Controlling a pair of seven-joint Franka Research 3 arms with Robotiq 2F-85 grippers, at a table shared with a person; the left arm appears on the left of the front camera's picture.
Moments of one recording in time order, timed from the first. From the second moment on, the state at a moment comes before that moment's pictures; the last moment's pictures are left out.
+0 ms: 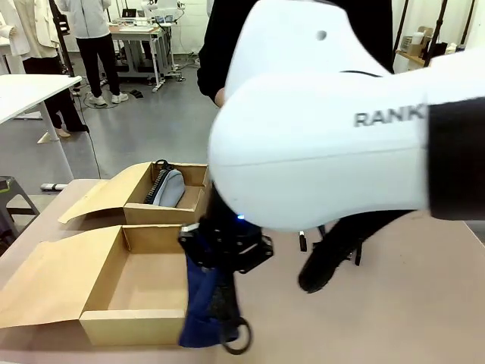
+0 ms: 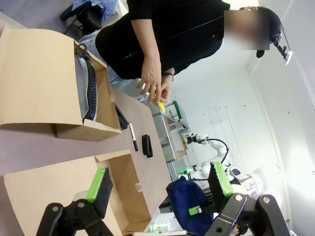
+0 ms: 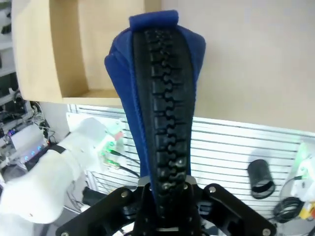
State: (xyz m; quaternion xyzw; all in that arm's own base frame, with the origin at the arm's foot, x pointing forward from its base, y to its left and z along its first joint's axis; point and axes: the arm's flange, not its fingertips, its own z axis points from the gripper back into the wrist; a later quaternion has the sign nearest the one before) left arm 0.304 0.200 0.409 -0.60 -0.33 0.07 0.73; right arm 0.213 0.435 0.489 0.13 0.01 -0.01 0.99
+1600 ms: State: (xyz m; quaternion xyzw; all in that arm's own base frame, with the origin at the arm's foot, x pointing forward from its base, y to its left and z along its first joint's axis) left arm 0.304 0.200 0.409 -0.60 -0.33 0.07 0.73; right arm 0.310 0.569 0.401 0.13 -0.11 0.00 0.99
